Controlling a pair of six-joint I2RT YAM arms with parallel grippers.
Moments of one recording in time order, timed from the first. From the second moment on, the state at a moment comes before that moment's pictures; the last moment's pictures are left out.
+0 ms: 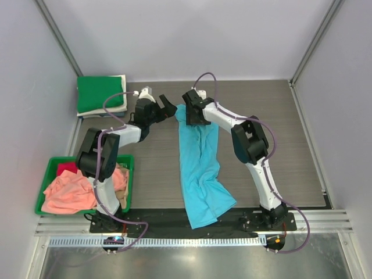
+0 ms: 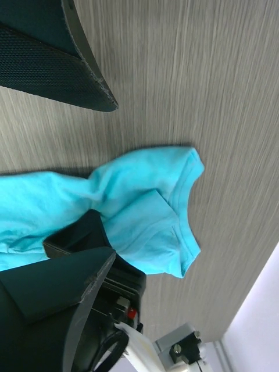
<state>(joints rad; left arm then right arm) -0.33 1.88 1.07 0.46 0.09 -0.65 0.58 2.32 1.90 -0.64 0.34 0.49</state>
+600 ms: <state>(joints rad) -0.31 1.87 1.04 0.51 0.10 -0.66 0.36 2.69 2.51 -0.61 0.31 0.57</state>
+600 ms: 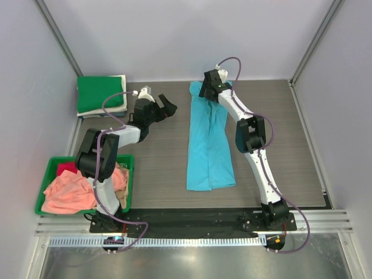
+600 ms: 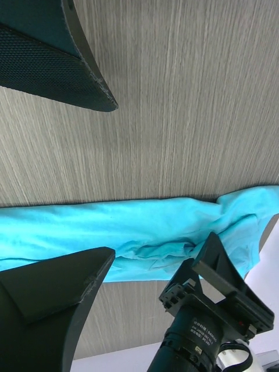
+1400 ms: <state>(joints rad) -0.58 1.43 0.79 0.24 -0.01 -0.68 0.37 1.72 1.47 -0.48 0.16 0.48</state>
